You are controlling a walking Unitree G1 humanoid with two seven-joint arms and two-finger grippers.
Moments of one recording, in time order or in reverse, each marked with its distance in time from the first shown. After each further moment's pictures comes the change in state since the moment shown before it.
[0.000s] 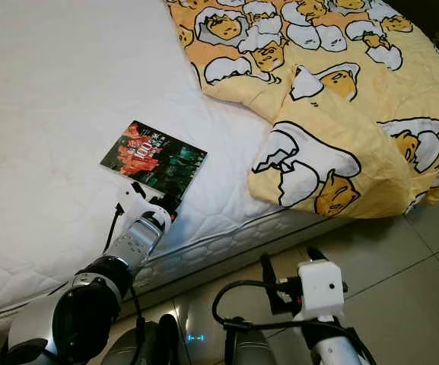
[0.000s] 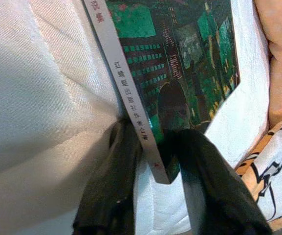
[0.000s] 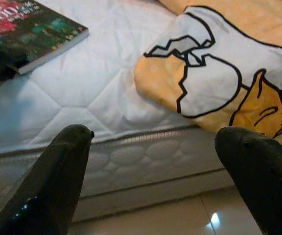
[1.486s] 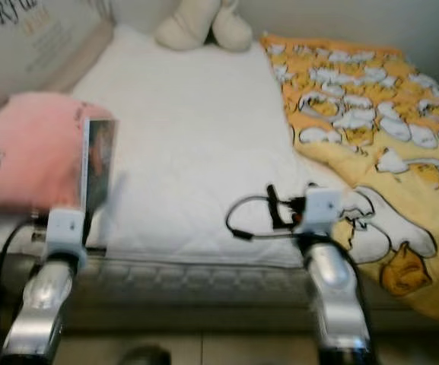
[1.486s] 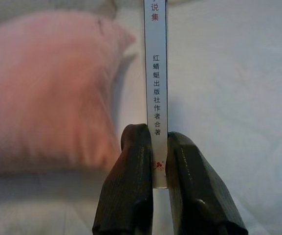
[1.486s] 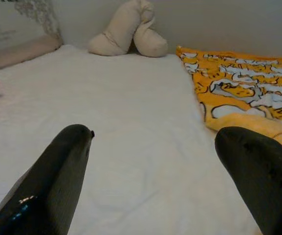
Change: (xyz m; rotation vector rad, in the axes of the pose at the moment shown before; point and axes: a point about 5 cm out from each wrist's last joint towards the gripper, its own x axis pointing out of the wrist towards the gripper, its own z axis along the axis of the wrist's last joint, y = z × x) left arm -0.096 0.073 0.071 1.184 -0.349 0.247; right arm 0.105 -0.026 0.022 0.117 -0.146 -0.028
